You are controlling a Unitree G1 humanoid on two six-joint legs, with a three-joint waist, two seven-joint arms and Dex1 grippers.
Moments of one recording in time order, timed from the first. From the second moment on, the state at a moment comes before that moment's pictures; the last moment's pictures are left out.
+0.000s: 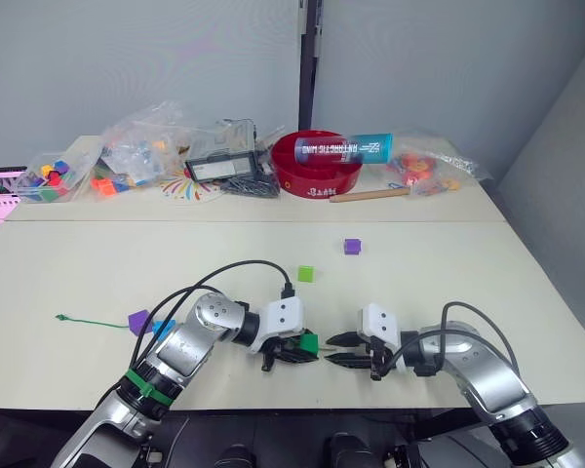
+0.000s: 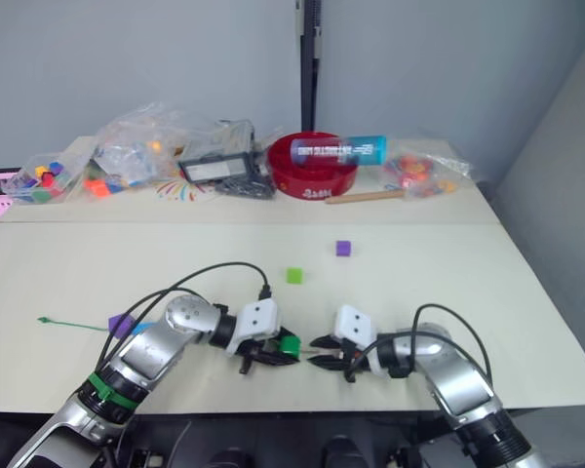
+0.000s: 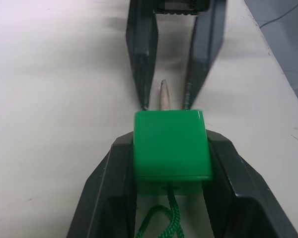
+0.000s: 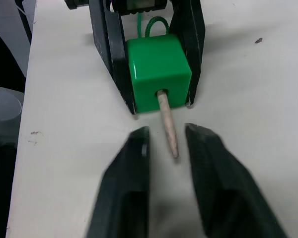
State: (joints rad) left arm -0.49 0.50 -0.45 -0.03 -0.11 0.32 -1.17; right arm -0.25 -0.62 0.27 -0.17 0.22 0.33 1.09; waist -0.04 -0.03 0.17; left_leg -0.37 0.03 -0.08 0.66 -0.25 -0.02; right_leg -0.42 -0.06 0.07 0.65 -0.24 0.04
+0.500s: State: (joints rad) left arm -0.48 0.57 -0.43 -0.06 -0.11 0.33 -1.20; right arm -0.27 -0.64 0.29 -0.14 0.20 0.29 1.11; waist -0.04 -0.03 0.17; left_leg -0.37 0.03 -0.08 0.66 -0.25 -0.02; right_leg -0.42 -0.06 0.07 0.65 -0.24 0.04
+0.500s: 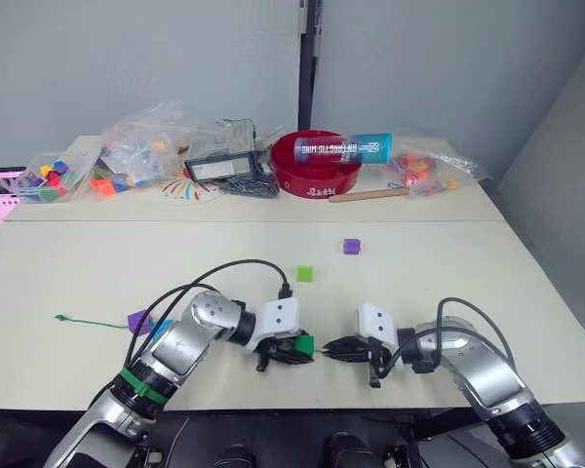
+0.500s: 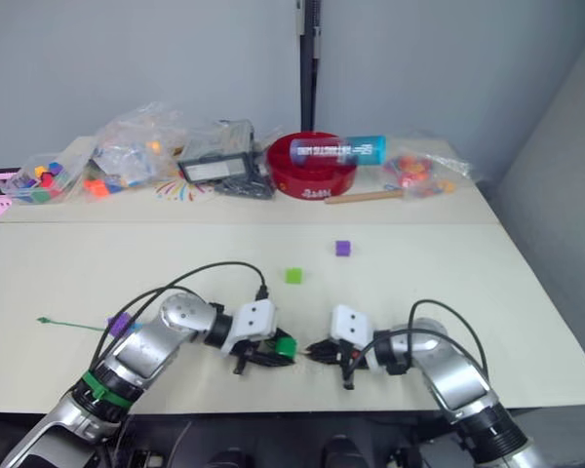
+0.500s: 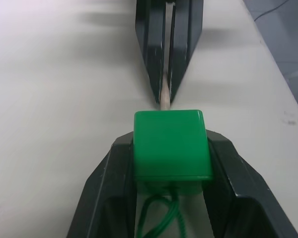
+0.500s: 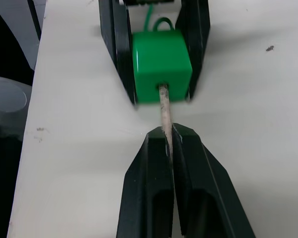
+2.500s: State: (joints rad) left arm -0.41 0.64 -0.31 -0.15 -0.22 0.33 -1.13; right arm -0.42 -0.63 0.36 -0.14 0.18 0.37 1.17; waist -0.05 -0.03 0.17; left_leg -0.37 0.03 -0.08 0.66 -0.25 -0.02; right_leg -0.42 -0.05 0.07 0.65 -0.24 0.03
